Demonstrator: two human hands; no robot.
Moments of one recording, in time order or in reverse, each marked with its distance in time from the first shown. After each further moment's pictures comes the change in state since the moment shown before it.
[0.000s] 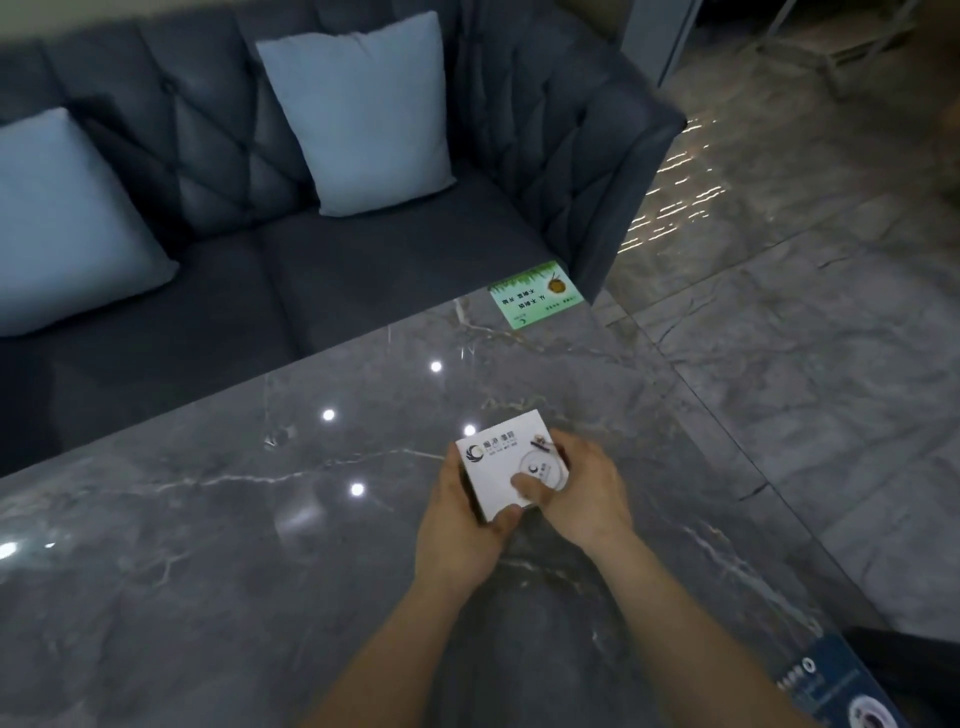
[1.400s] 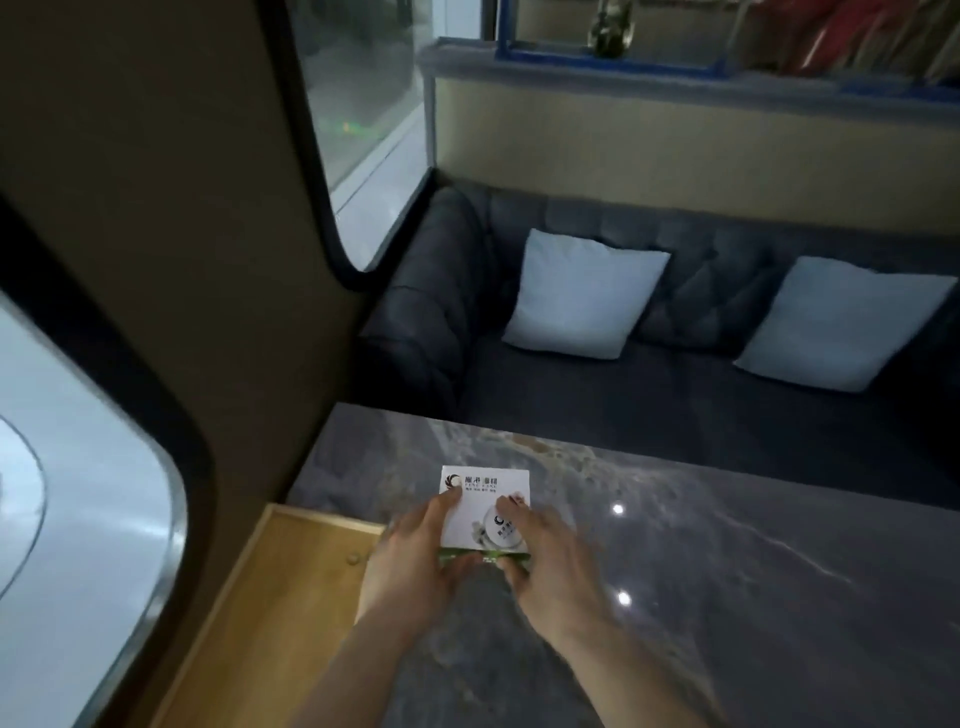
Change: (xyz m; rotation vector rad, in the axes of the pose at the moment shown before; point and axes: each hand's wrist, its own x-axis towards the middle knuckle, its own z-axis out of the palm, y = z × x) left_hand -0.160 -0.115 -0.311 0.568 0.357 0.026; right_hand -0.194 -0.236 0.175 -0.216 -0.311 -0.540
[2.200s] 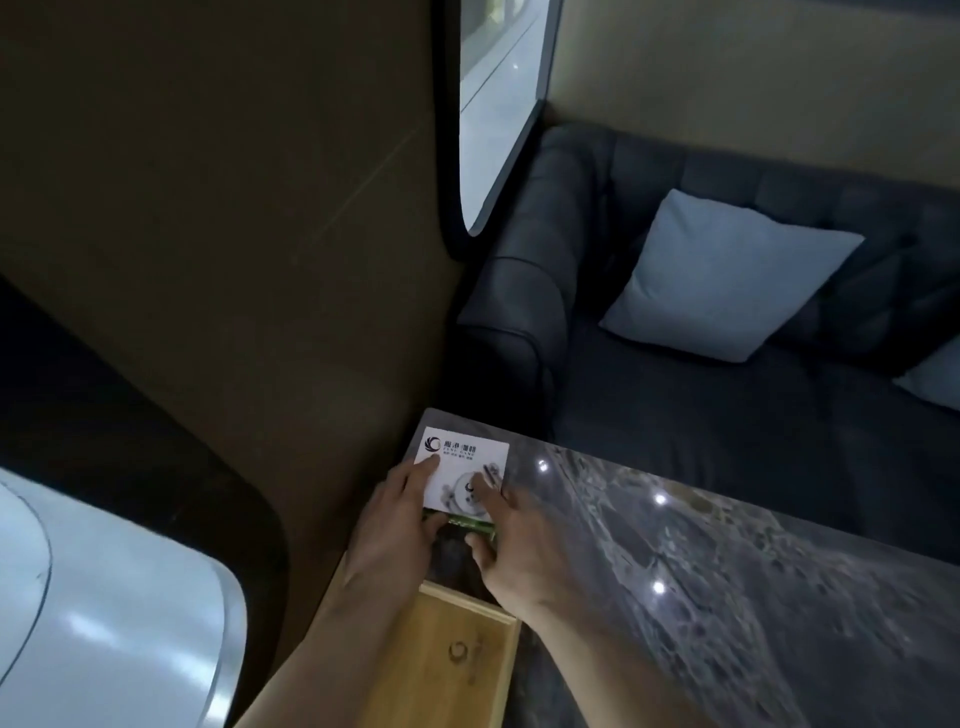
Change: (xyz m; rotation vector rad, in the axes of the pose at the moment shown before) left_hand -0.016 -0.431 -0.222 -0.091 0.237 -0.272; right_hand 0.103 -0.418 0.262 -0.236 -0.170 -0.340
